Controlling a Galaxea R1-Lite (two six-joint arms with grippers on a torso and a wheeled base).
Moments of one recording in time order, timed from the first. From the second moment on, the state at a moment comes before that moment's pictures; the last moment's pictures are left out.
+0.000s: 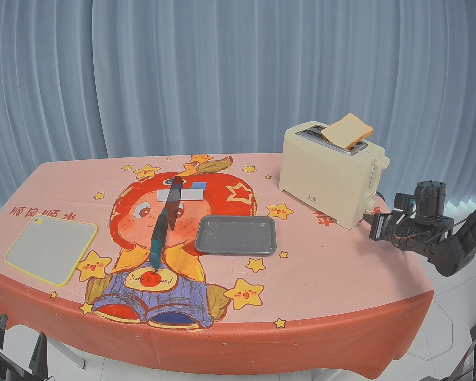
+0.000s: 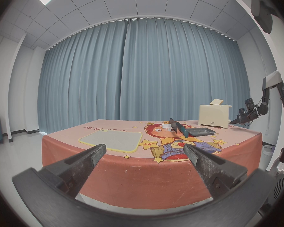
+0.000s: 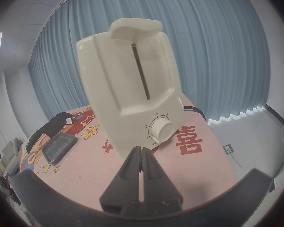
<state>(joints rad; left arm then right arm) 0.00 0.02 -0.02 -0.01 0.03 -0.01 0.17 1.98 -0.64 -0.90 0.12 0.22</state>
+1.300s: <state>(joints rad) 0.00 0.02 -0.02 -0.01 0.03 -0.01 0.34 1.61 -0.60 -0.90 0.08 0.26</state>
